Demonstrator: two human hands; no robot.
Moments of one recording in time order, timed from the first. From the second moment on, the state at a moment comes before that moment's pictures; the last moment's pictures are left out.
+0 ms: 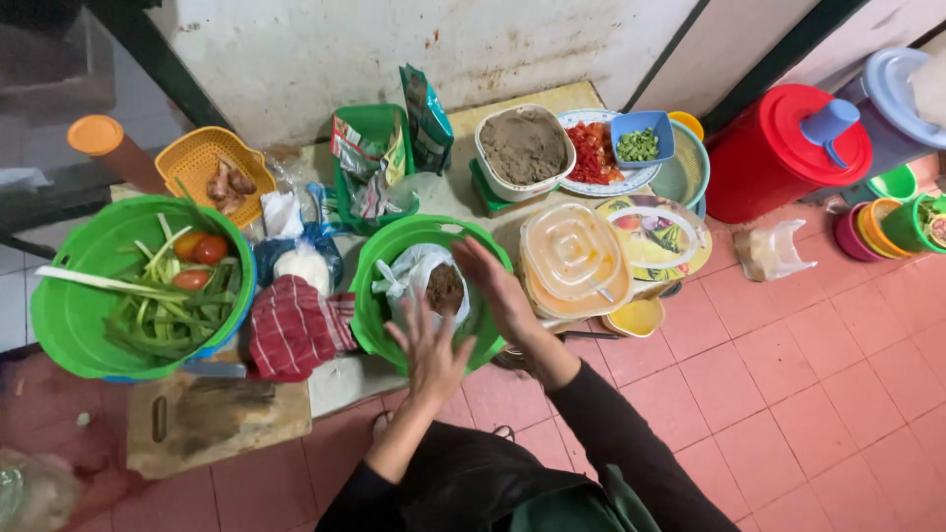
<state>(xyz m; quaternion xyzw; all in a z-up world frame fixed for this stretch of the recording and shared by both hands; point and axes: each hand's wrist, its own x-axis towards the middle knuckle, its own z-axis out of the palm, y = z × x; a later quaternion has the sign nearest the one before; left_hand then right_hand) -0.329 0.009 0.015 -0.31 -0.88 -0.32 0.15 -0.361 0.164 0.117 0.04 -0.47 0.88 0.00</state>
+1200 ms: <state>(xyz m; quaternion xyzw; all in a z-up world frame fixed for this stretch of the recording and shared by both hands) -0.382 0.062 0.088 -0.45 -0.74 -0.49 0.09 -0.377 0.325 0.323 -0.10 -0.85 0.20 0.48</state>
